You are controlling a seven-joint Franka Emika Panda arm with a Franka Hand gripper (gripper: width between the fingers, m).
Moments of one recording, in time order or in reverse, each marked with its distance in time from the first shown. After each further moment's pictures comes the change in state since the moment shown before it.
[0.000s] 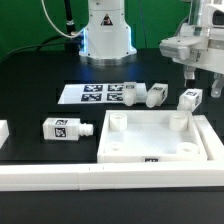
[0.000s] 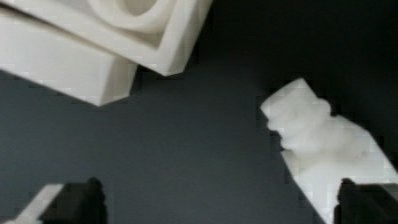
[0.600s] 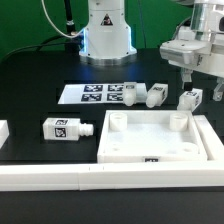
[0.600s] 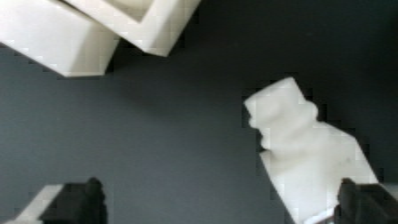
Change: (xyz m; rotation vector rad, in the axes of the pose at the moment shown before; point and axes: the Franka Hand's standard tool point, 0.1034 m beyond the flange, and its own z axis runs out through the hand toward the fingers) arm 0.005 -0.010 0.003 0.018 -0.014 -0.034
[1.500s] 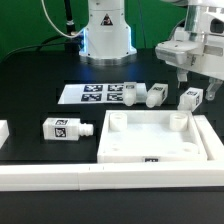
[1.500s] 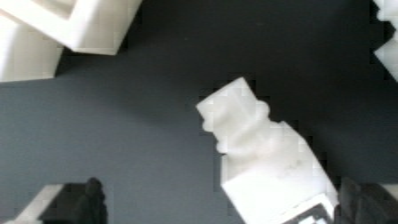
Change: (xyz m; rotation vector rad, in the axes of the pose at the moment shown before) arm -0.002 -0.013 0.001 0.004 0.010 0.048
